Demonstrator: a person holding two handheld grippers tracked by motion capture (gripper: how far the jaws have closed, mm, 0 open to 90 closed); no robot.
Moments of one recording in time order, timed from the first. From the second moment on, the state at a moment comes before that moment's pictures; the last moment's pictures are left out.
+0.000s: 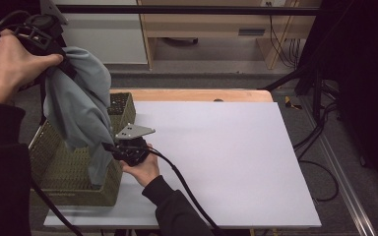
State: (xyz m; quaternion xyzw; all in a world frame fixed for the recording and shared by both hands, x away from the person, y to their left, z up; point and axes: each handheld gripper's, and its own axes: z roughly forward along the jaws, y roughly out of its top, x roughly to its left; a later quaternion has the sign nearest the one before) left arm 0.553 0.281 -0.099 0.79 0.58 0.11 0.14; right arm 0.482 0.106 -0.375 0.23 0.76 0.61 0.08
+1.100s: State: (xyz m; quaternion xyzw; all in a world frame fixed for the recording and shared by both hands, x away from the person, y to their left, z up) left arm 0.557 0.265 -0.114 0.81 0.56 0.09 0.15; right arm 0.457 -0.008 -0.305 0.25 0.73 0.62 0.16
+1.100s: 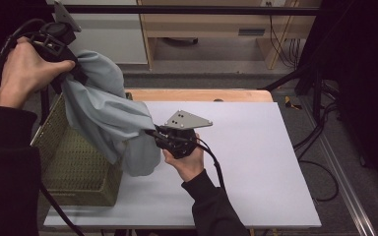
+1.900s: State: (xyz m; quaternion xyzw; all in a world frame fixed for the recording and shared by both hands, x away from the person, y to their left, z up) left arm 0.556 0.259 -0.115 0.81 0.56 0.10 0.14; right arm 0.452 -0.005 -0.335 0.25 0.72 0.63 0.13
